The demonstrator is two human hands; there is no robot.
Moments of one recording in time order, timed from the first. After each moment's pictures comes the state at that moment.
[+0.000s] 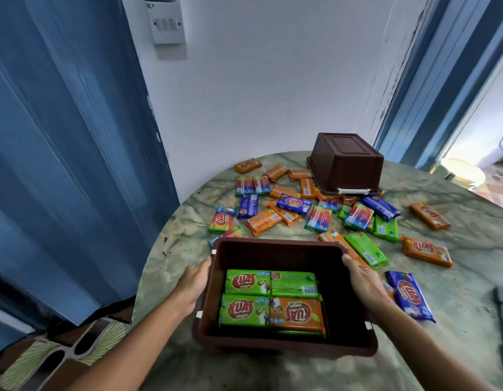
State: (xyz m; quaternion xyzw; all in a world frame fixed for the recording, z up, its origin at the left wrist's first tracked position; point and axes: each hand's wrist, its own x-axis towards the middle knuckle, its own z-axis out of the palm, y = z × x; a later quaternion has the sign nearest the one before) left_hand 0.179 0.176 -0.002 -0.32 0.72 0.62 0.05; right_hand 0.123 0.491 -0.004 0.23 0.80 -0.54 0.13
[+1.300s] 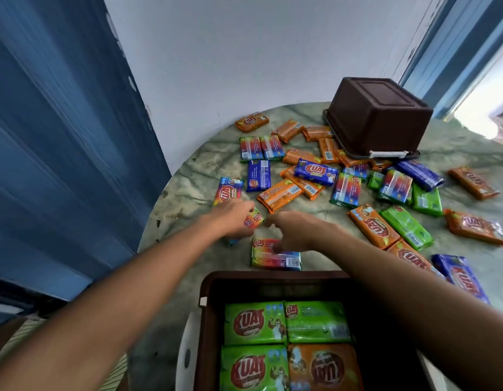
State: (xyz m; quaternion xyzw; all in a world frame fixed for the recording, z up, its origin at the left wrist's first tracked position) left_hand 0.012 0.140 -0.034 0.09 0.97 0.11 0.17; right_hand 0.024 0.305 0.006 -0.25 0.93 -0.06 0.27
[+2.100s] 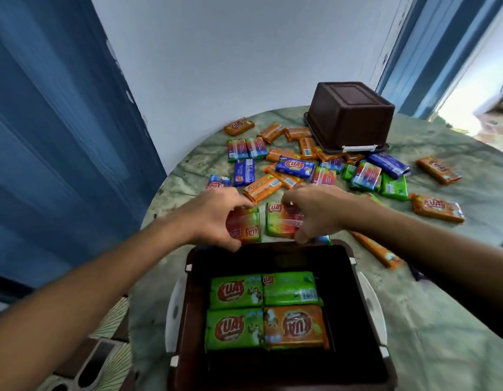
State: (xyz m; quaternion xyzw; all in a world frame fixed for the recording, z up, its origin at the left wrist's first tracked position) left_hand 0.113 0.162 0.073 0.21 0.96 0.15 0.09; right_hand 0.076 0.384 0.094 -0.31 0.93 0.04 0.18
